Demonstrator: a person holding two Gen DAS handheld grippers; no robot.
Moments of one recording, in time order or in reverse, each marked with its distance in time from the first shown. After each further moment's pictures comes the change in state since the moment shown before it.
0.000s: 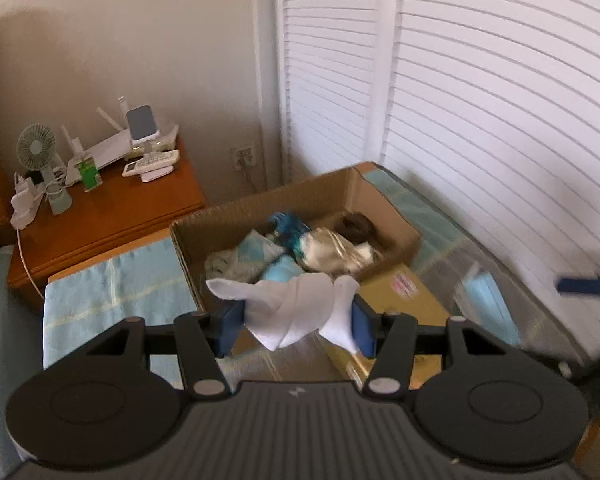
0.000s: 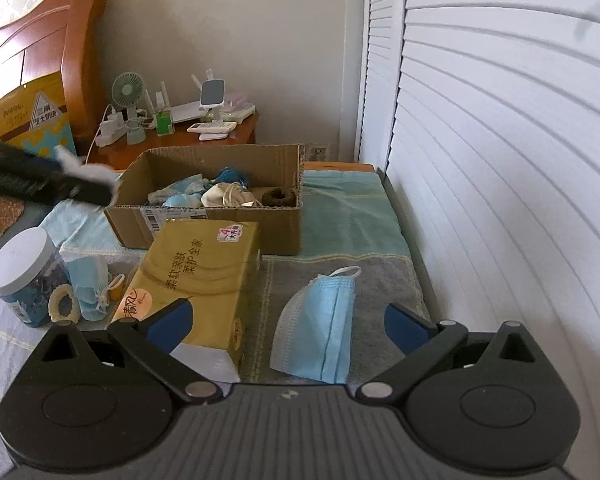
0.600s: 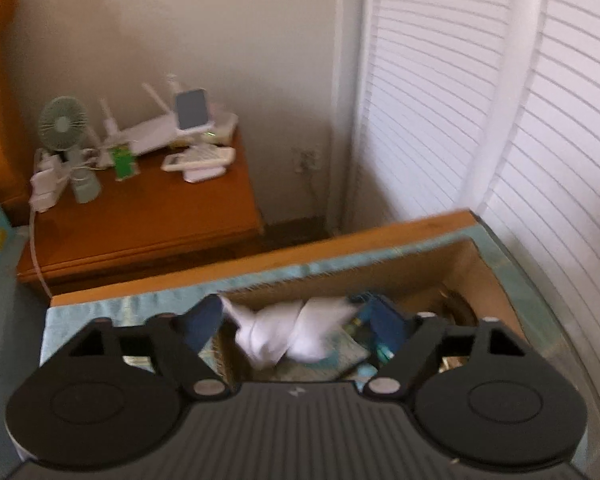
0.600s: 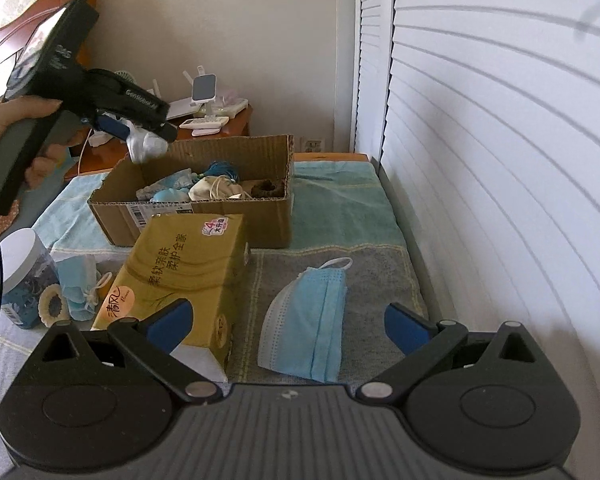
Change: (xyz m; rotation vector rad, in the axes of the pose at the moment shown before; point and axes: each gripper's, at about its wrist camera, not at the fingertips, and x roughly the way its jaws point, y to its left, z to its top) left arm 0.094 0.047 0.059 -0.171 0.011 0.147; right arm 0.012 -0.009 -0.004 0.022 0.020 0.002
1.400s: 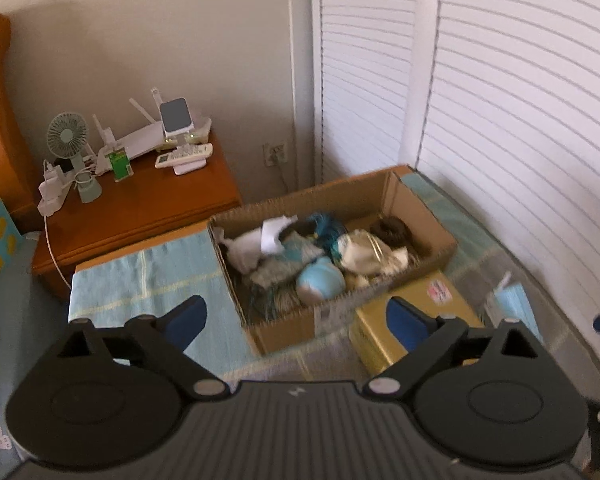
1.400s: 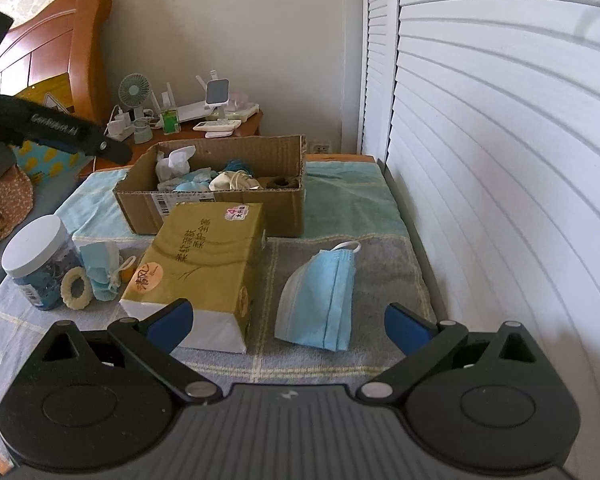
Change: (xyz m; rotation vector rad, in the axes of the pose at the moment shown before) left arm -0.104 -0.004 -0.069 0.141 -0.003 -0.073; right arm -0.029 0.009 -0.019 -0.016 -0.022 0.015
